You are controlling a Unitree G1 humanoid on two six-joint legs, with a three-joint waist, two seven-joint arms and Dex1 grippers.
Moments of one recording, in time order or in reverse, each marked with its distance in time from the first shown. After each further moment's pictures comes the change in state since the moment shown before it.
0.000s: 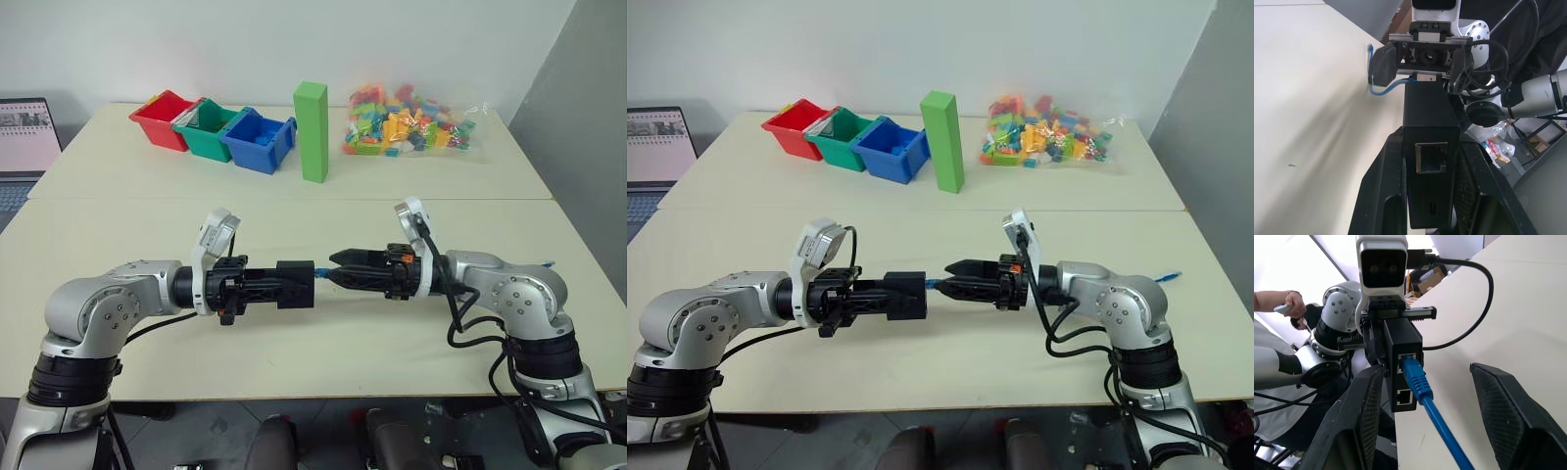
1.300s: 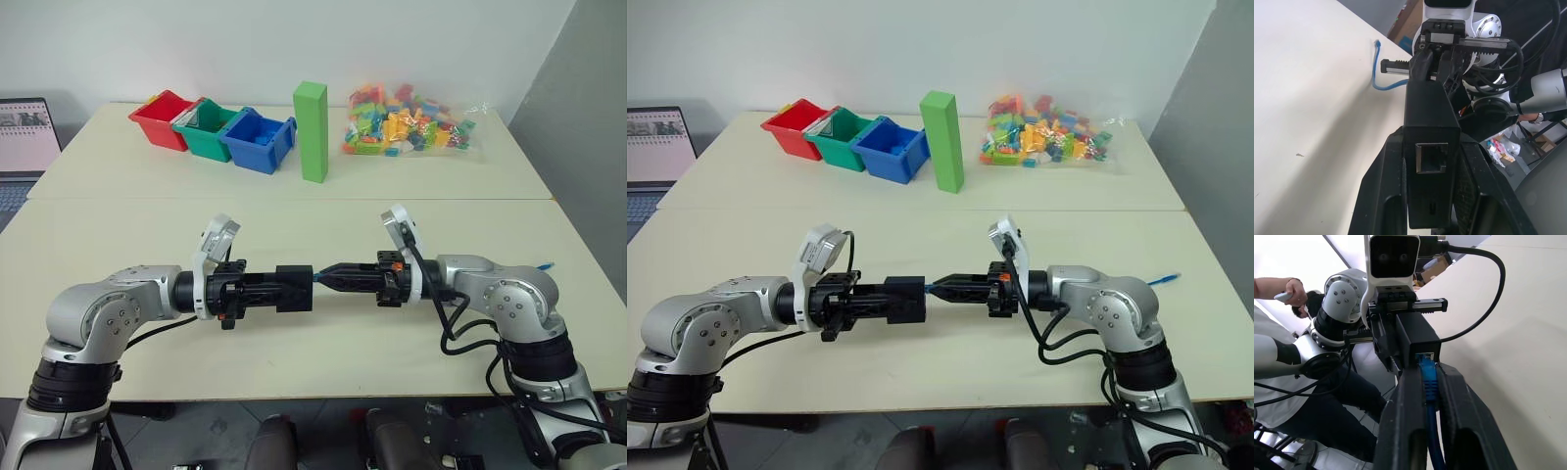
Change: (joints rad) left arm 0.028 -0.002 -0.005 -0.006 0.028 -0.021 0.001; right arm -0.003 -0.005 0.042 -0.014 -0.021 -0.004 0.001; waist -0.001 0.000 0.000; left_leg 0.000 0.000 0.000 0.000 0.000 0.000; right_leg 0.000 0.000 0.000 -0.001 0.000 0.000
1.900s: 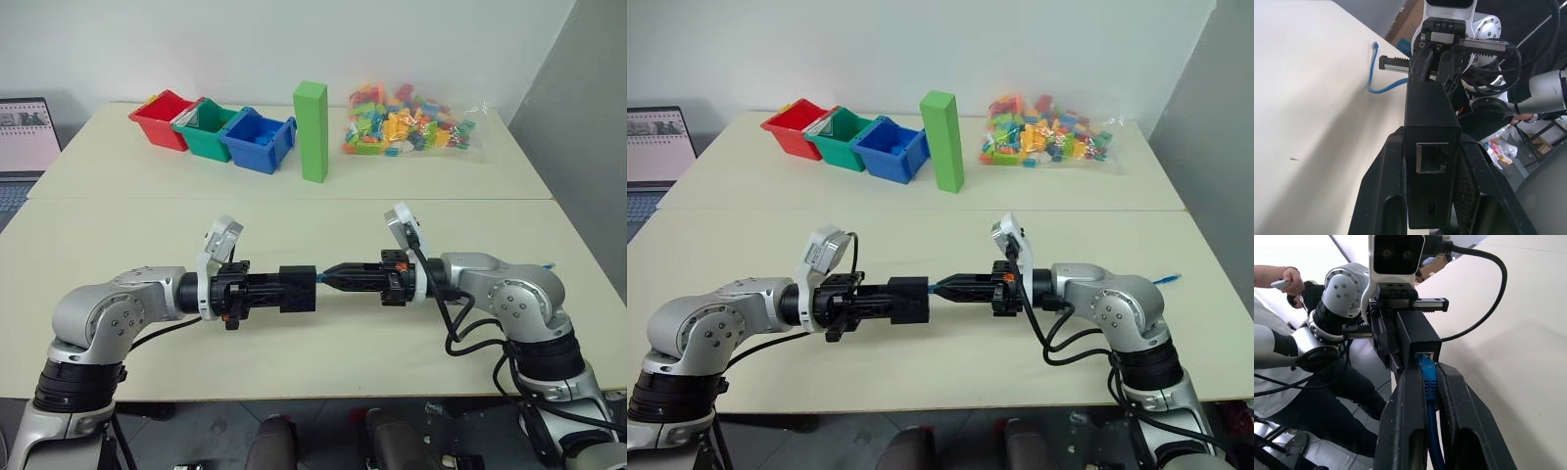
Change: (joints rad) left arm 0.000 -0.020 -0.002 -0.013 -0.006 0.006 0.021; right arm -0.003 -0.052 0.016 -0.010 -0.021 -0.027 0.044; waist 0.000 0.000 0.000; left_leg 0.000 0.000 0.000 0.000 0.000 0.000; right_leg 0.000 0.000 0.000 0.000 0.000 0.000
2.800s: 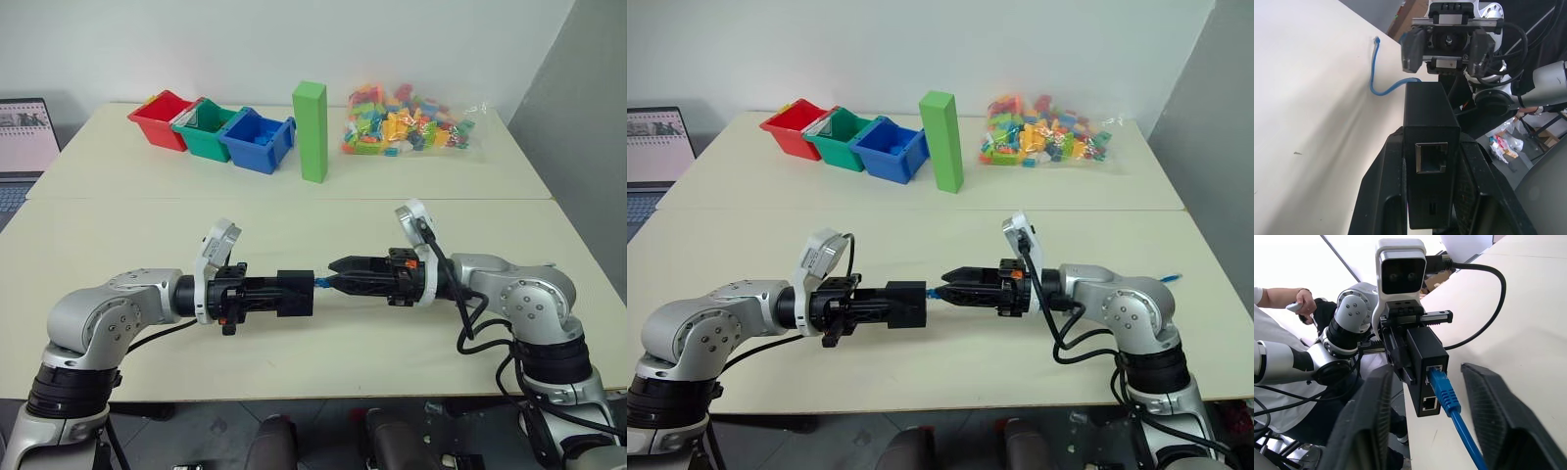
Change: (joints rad) left arm 0.027 0.022 0.002 -0.015 0.022 -0.035 -0.025; right arm 0.020 0.021 -0.072 -0.020 0.120 0.058 -0.085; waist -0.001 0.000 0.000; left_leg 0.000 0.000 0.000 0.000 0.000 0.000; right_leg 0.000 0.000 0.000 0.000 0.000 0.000
